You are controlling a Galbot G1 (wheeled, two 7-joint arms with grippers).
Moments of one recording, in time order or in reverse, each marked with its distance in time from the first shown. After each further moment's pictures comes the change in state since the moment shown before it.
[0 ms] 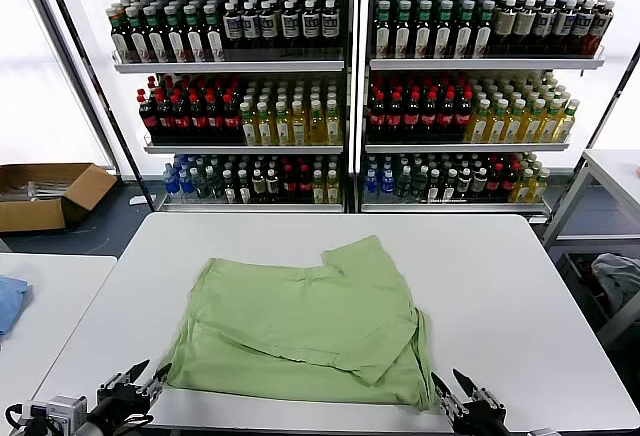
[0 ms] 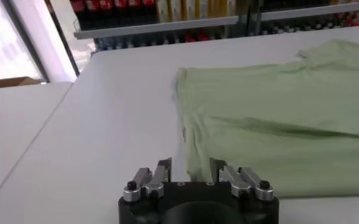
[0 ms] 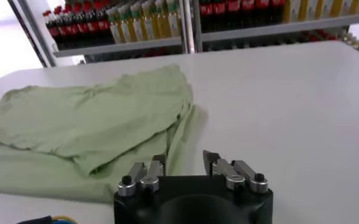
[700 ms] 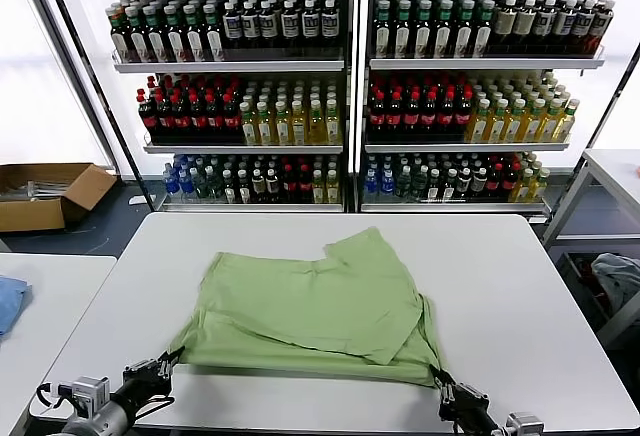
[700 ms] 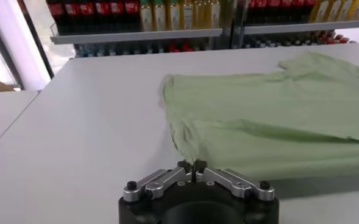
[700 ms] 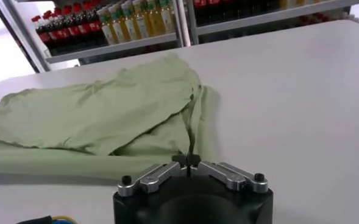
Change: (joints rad) left arm -0.093 0.009 0.104 0.055 -0.010 -0.013 0.022; right arm 0.043 0.039 -0.077 -0.056 0.011 -0.031 0.062
